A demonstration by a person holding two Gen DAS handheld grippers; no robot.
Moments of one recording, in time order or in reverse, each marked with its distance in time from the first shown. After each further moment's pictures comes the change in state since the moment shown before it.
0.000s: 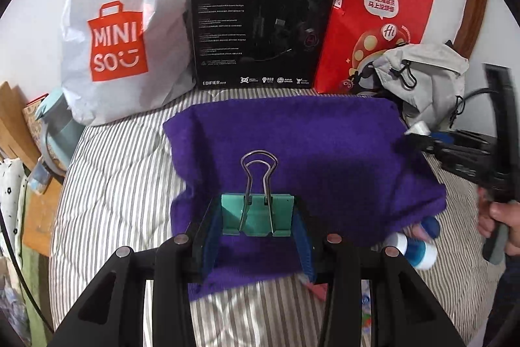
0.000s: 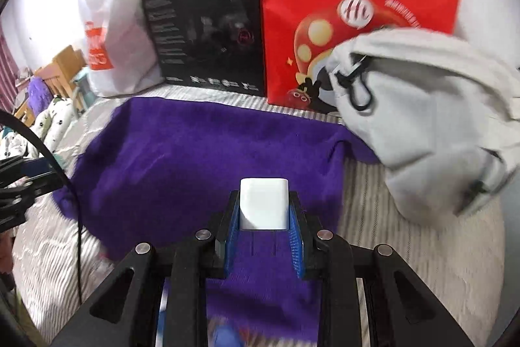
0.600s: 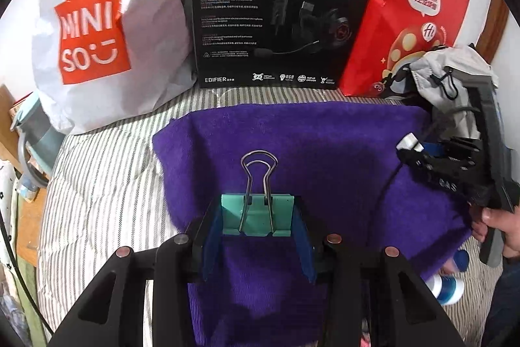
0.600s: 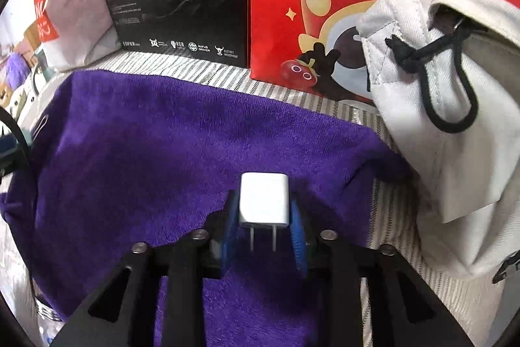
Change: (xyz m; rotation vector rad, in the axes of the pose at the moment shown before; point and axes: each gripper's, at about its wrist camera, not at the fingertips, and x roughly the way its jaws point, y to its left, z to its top) left arm 0.066 0.018 0.033 -0.019 0.052 0.002; right arm 0.091 -0.004 0.028 -0.062 0.143 -0.084
